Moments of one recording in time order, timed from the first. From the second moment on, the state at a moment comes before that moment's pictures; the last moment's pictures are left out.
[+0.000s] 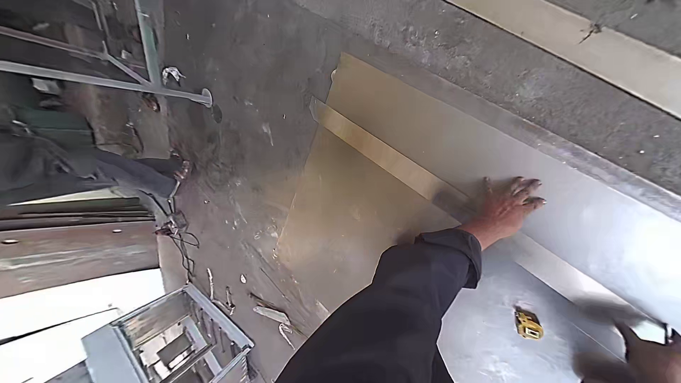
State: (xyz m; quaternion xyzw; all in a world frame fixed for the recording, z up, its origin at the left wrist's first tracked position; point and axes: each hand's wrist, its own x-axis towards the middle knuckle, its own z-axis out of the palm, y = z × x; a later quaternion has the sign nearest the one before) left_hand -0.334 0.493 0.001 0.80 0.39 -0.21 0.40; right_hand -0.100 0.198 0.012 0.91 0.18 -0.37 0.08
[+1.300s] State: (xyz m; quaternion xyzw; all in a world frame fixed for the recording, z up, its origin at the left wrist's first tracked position) left_hand -0.785 0.667 -0.088 0.57 0.82 0.02 0.07; right_hand -0.544 0.619 -0.040 0.61 0.74 -0.28 0.01
